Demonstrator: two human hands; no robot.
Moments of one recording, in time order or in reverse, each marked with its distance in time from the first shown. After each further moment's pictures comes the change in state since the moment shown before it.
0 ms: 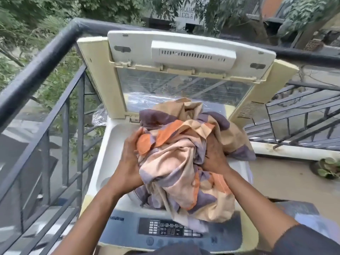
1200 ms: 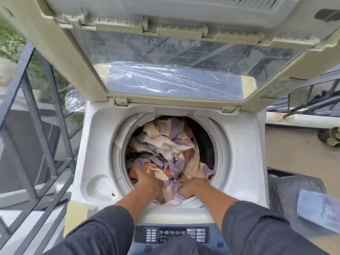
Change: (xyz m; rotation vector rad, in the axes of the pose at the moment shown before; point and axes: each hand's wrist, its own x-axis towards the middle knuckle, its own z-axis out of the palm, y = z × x) left_hand 0.000 -0.095 0.141 1.204 -1.471 -0.469; right_hand -0.055 0.032 0.156 -0.327 -1.243 0.559
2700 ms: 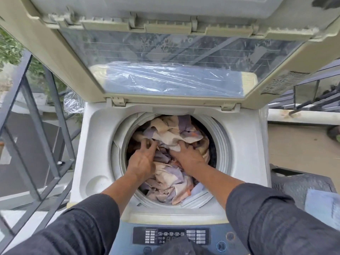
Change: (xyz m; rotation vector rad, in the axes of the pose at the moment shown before) left_hand 0.016 -0.054 -0.015 -0.613 0.713 -0.078; right_hand 0.011 -0.007 -0.065 -0.306 0.583 -0.274
